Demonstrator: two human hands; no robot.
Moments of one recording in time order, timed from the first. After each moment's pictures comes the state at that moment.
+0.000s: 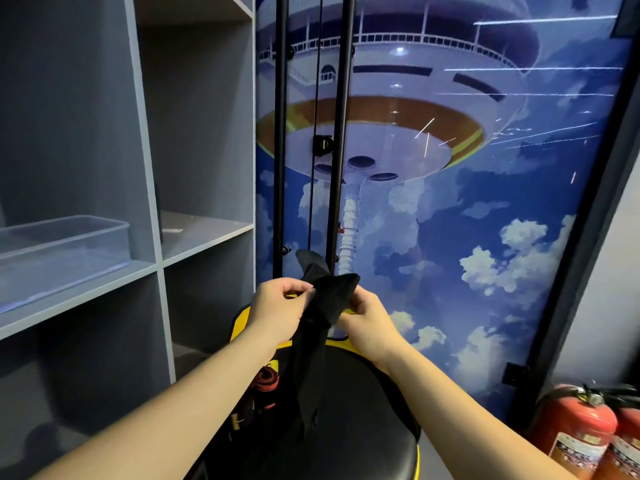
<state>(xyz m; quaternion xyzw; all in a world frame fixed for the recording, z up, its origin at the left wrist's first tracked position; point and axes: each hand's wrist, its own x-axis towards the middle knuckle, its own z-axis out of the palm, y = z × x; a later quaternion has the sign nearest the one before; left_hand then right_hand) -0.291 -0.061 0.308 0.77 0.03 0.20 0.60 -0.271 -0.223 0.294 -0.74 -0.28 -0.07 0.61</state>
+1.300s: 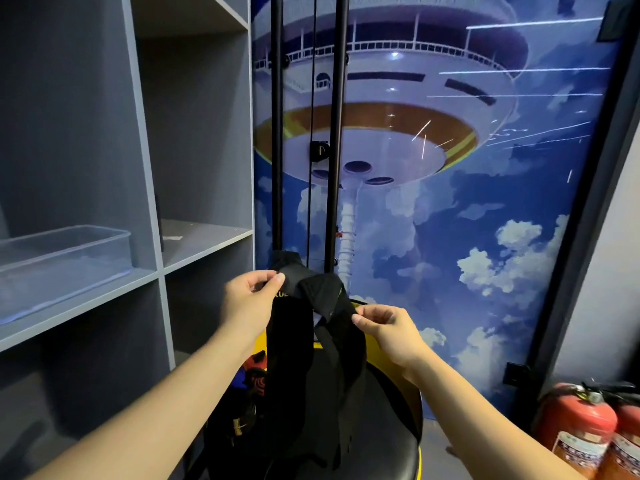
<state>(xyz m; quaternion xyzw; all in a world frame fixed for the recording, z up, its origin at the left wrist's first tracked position) -0.304 -0.038 0.325 0.68 0.08 0.28 0.67 -0.262 -0.267 0.274 -0.73 -0.17 -0.03 0.66</state>
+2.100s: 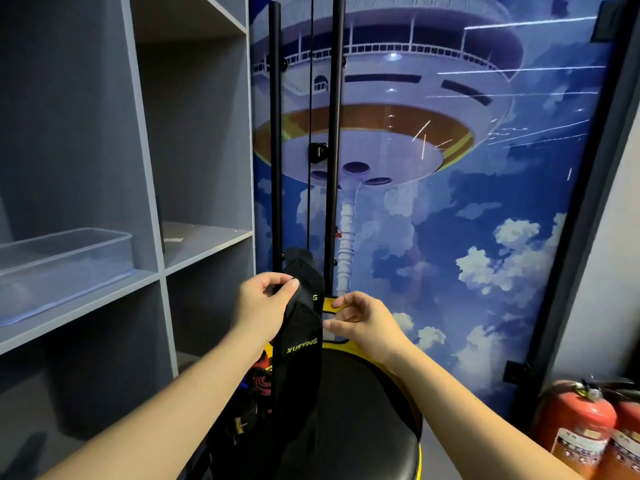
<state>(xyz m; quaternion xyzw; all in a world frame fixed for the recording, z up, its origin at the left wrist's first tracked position) -0.312 -0.055 0.326 0.74 0.05 0.28 0.60 -0.264 -0.242 0.283 -0.79 -0.21 -0.05 0.58</state>
